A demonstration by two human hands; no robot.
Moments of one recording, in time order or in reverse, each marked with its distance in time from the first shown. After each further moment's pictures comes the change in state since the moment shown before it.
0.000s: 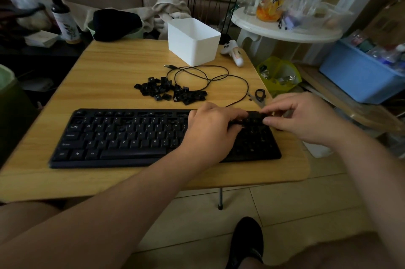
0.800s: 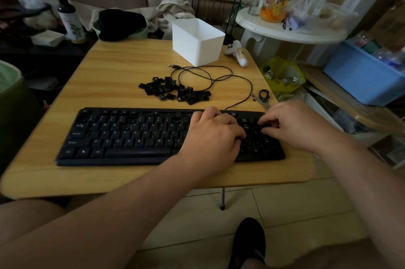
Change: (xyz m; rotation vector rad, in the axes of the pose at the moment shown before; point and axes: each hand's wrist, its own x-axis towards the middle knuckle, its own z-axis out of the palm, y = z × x) left_hand -0.016 -0.009 0.005 0.295 0.003 0.164; right_hand 0.009 -0.005 0.023 -0.496 -0.093 -0.025
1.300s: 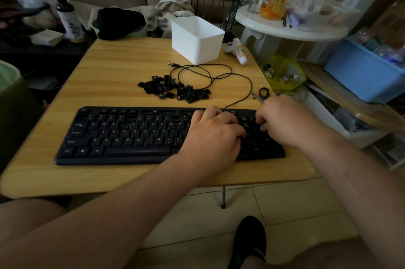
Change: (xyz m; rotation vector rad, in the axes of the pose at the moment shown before) left_hand 0.000 0.000 0.004 0.041 0.013 0.021; right_hand 0.017 -0.029 -0.003 -0.305 -0.124 0.082
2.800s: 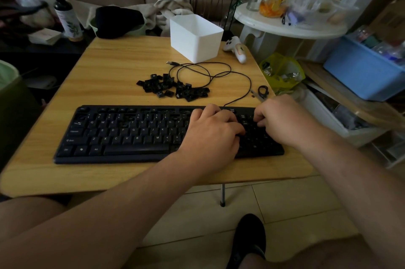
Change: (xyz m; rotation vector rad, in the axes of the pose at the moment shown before) left_hand 0.000 0.001 0.000 0.016 -0.005 -0.006; right_hand -0.009 -0.004 0.006 0.191 0.093 0.064
